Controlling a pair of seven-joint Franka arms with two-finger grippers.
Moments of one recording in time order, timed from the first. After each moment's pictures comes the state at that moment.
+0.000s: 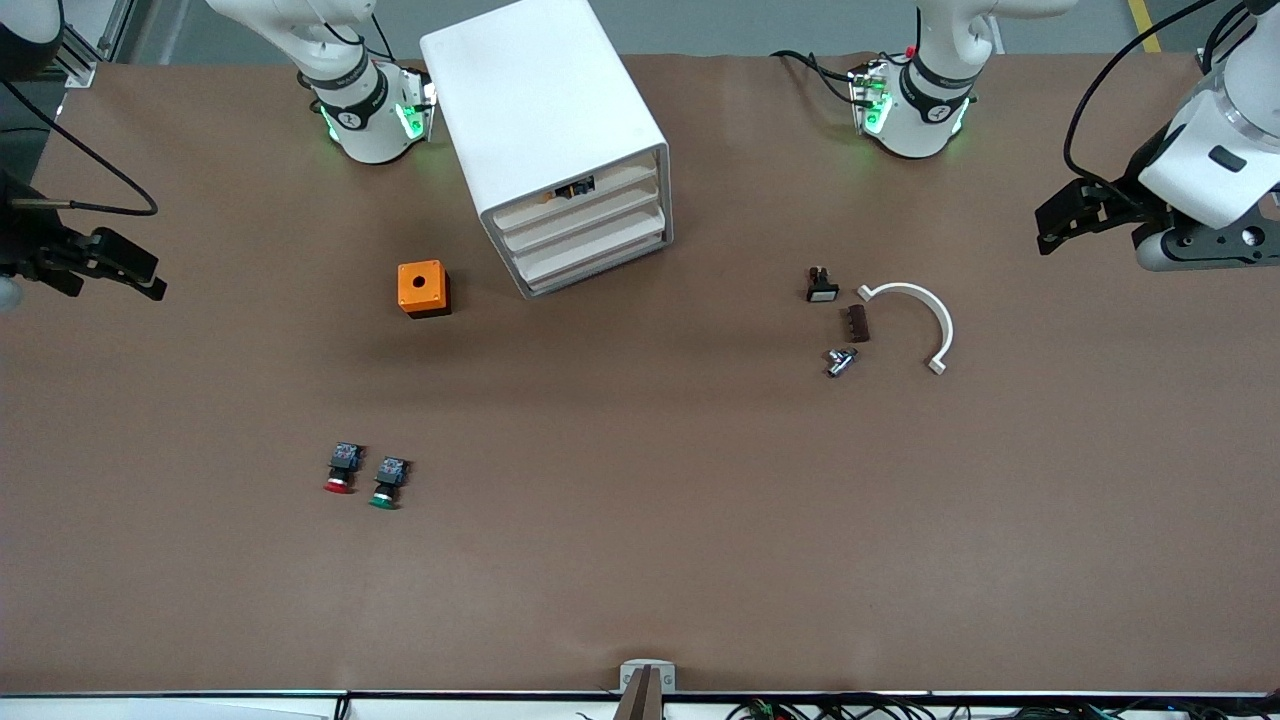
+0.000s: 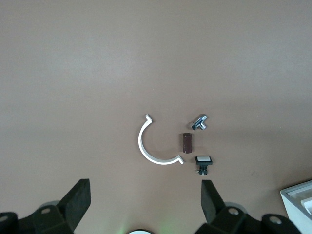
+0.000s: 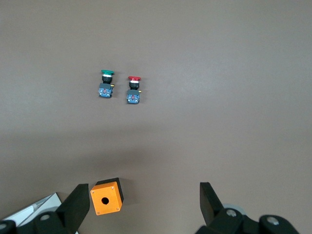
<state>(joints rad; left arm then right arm) -0.15 0.00 -0.03 -1.51 0.03 1.47 -0.17 -0.07 -0.04 0.02 -1.69 0.02 1.69 0.02</state>
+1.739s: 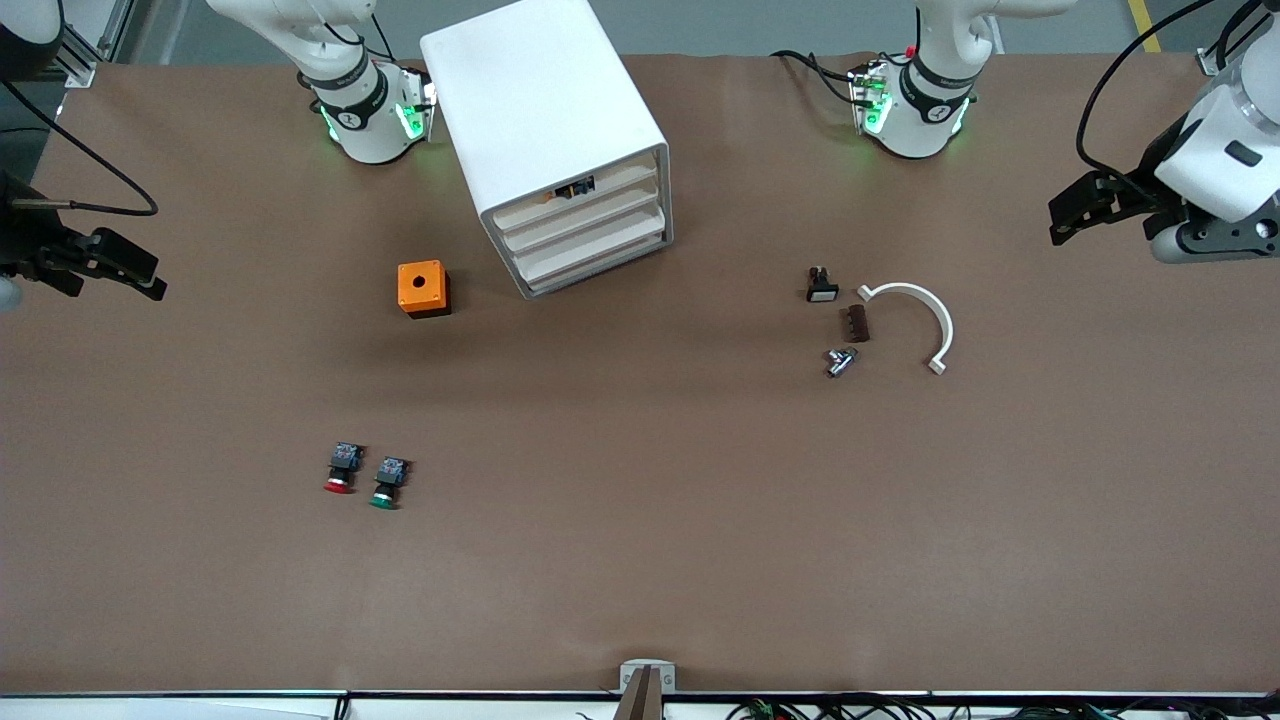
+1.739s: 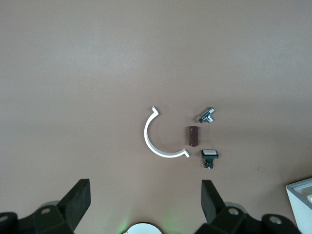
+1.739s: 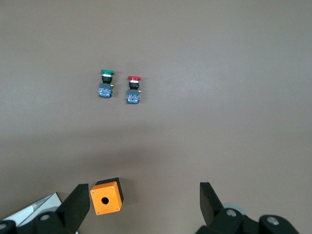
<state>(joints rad) -0.12 -0.05 -0.02 -1.58 0.03 1.47 -0.16 -0.07 -0.04 0.02 -1.69 0.02 1.69 0.02</state>
